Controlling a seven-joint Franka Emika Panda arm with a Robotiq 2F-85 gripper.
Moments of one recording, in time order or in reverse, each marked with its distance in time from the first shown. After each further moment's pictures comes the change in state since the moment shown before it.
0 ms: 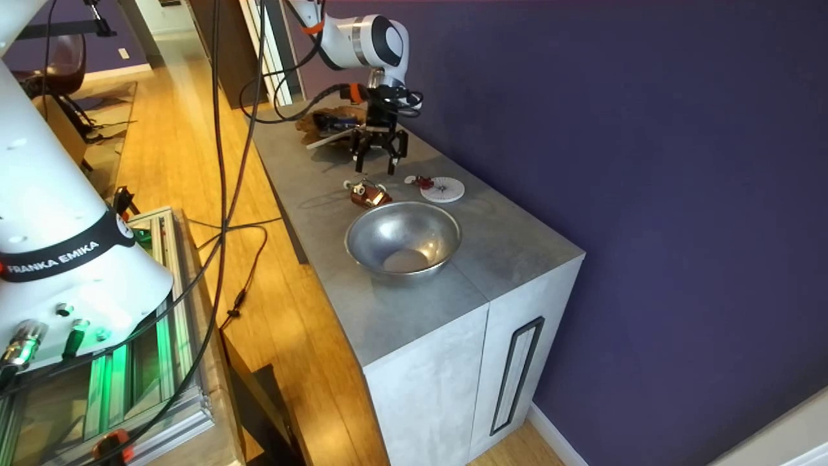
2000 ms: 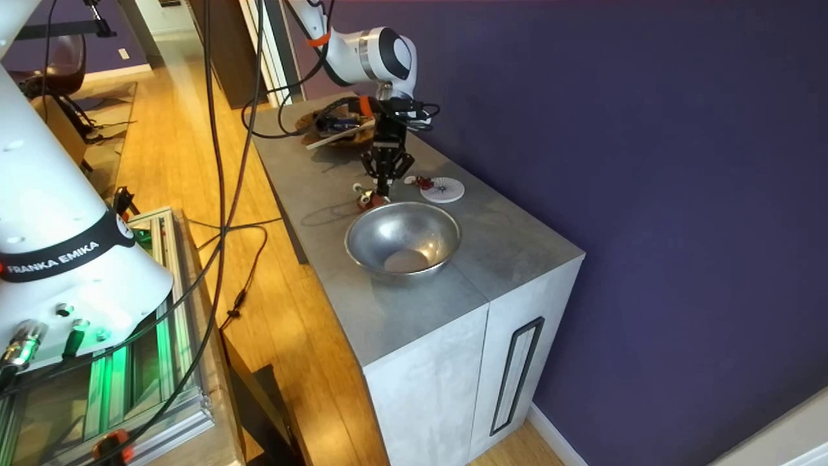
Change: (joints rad) arm -0.043 -0.039 -0.040 -0.125 -0.081 0.029 -0.075
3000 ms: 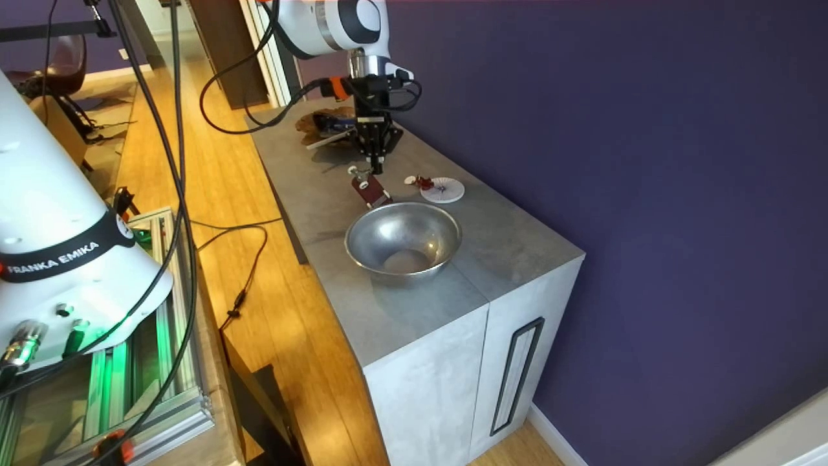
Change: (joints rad) arm -0.050 -0.386 0.017 -0.473 -0.005 0.491 0.013
